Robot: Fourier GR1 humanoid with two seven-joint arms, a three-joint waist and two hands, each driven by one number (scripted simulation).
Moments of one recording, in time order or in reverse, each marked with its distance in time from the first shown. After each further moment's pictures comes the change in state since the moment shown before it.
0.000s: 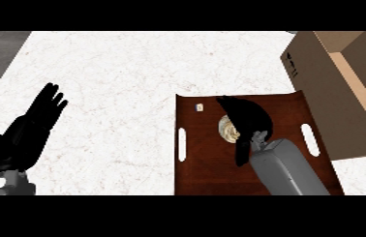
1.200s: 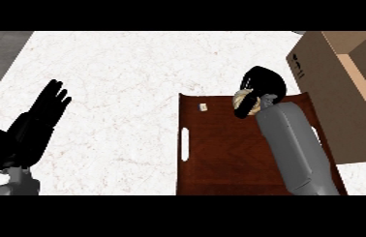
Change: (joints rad) left arm -0.023 -0.030 0.005 -0.016 -0.025 -0.016 0.017; right arm -0.249 0.045 -0.342 0.380 0.120 -0.277 0.100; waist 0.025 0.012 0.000
